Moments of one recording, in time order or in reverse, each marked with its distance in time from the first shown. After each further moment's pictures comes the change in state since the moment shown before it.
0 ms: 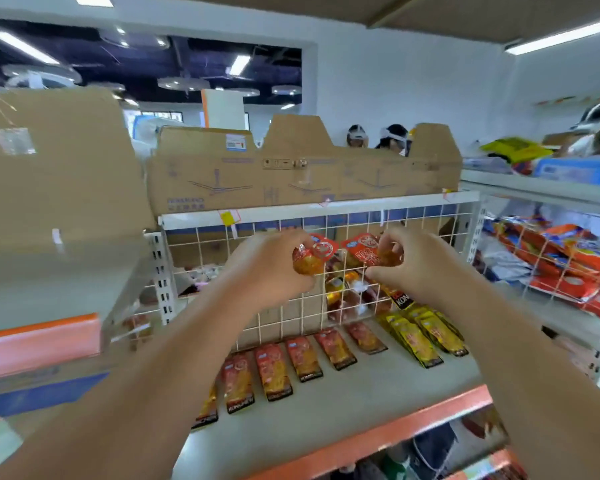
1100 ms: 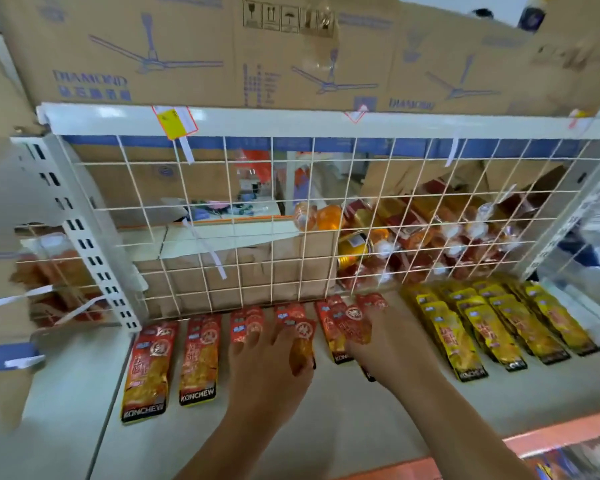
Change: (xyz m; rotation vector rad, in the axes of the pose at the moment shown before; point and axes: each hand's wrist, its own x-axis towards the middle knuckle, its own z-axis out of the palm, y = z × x) left_hand -0.016 -0.067 0.297 0.091 -0.158 -0.412; right_hand 0.076 0.144 0.238 -0.067 -0.300 0.065
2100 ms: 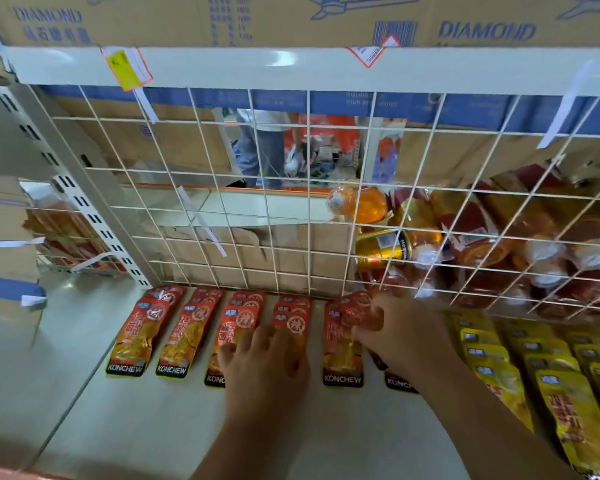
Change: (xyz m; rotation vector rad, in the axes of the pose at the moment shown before) left_hand 0.025 0.035 0.081 0.148 0.260 -0.345; right_hand 0.112 0.073 0.021 0.014 -0.196 -0.282
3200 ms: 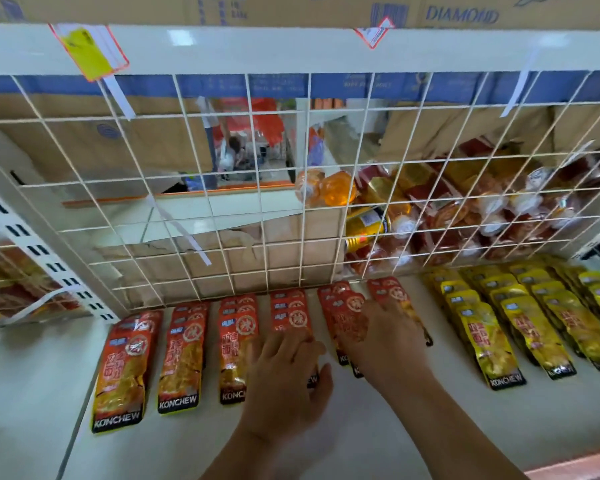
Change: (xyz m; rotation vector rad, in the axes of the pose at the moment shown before) left_hand 0.006 -0.038 0.011 -0.421 0.083 0.625; right_hand -0.044 -0.061 0.057 -0.090 0.147 0.395
